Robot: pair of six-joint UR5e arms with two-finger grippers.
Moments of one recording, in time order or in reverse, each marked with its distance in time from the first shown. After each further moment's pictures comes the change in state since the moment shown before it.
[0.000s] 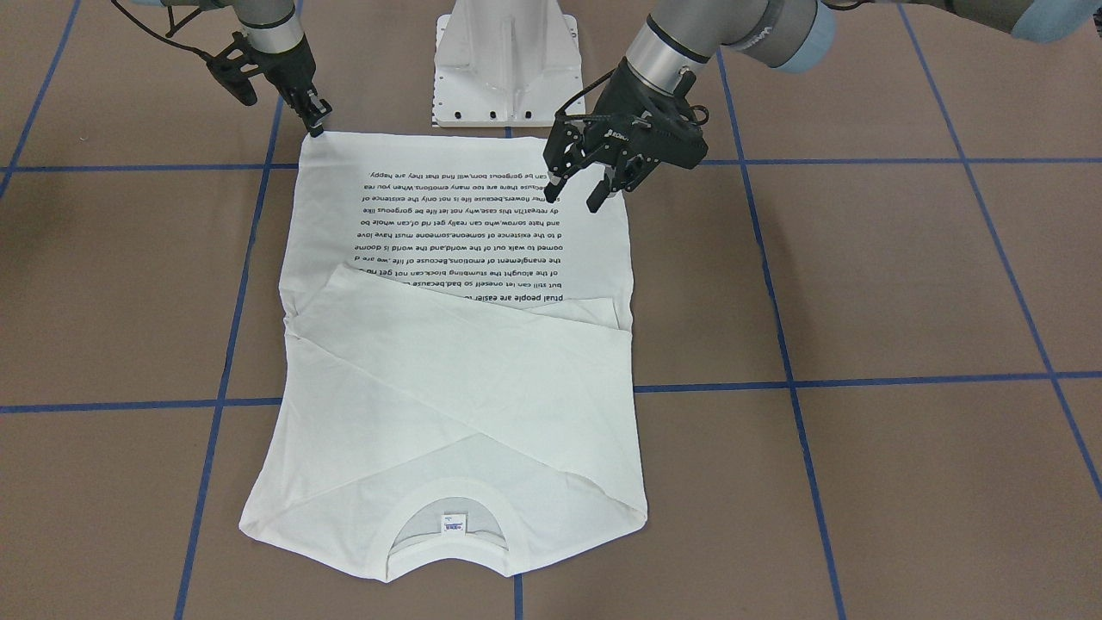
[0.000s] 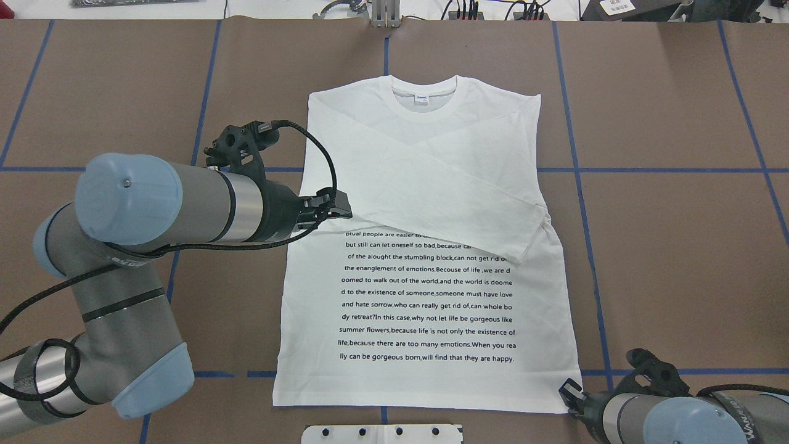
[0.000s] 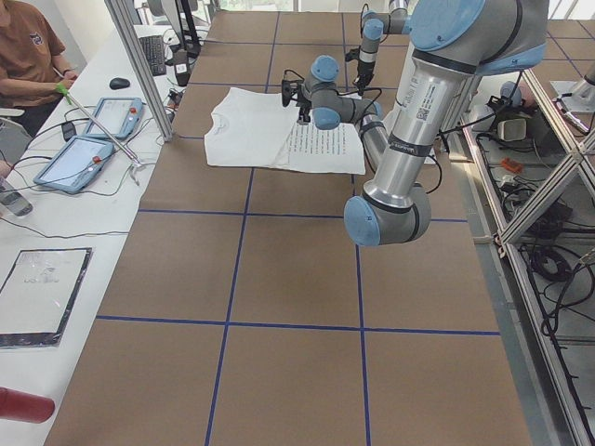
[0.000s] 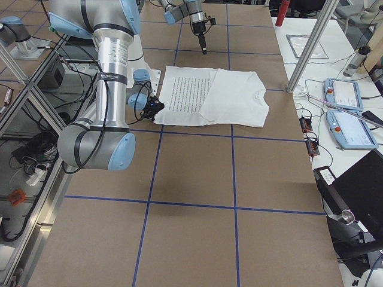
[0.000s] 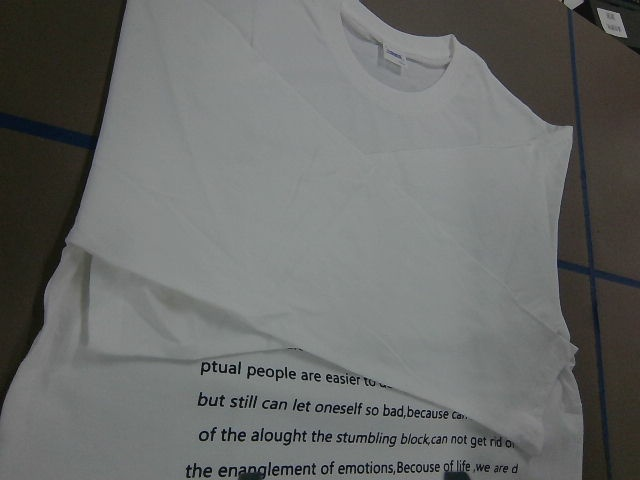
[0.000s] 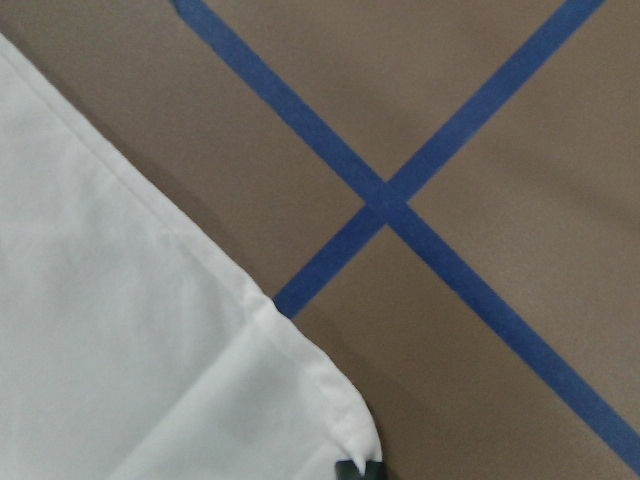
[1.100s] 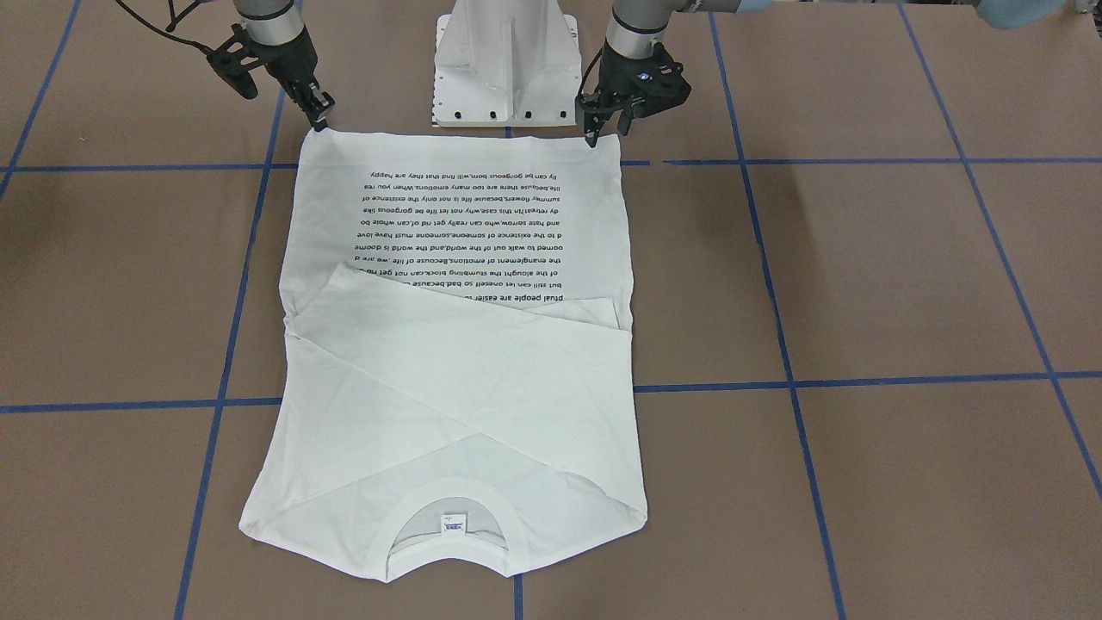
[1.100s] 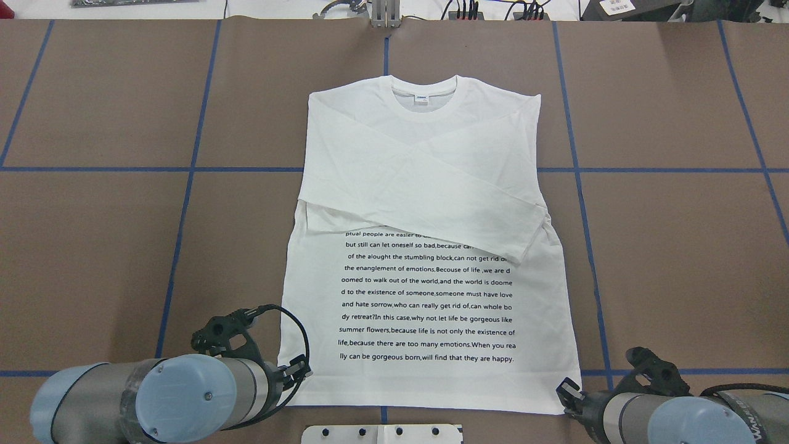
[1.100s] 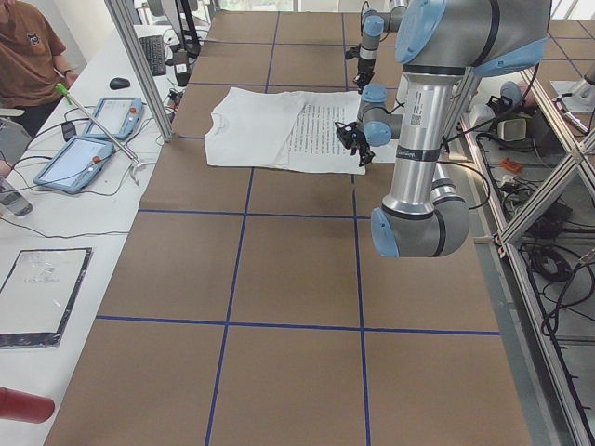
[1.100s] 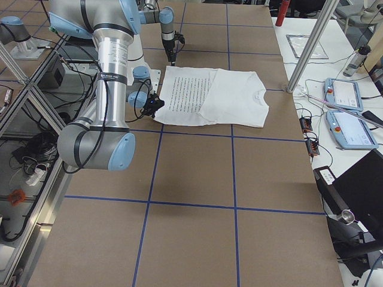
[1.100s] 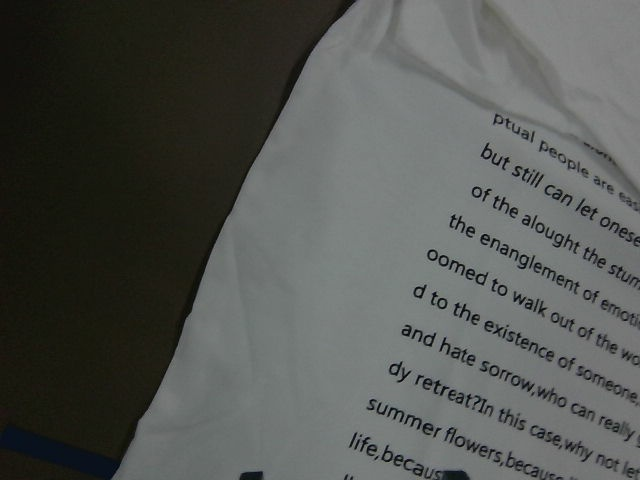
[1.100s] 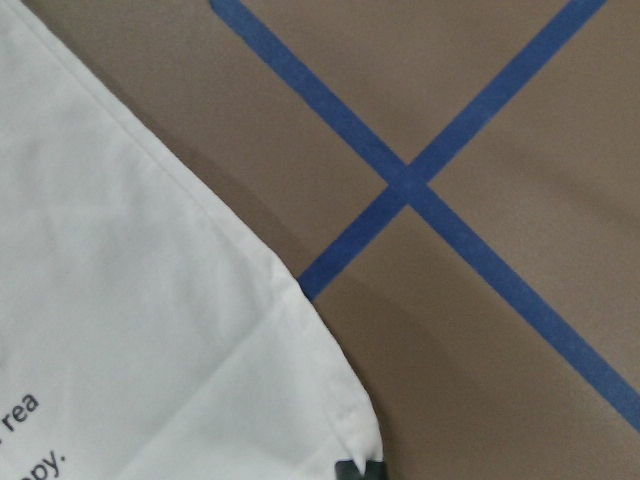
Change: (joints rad) left arm 0.405 0.173 -0.109 0.358 0.170 -0.427; right arm 0.002 0.002 0.025 0.000 0.001 0.000
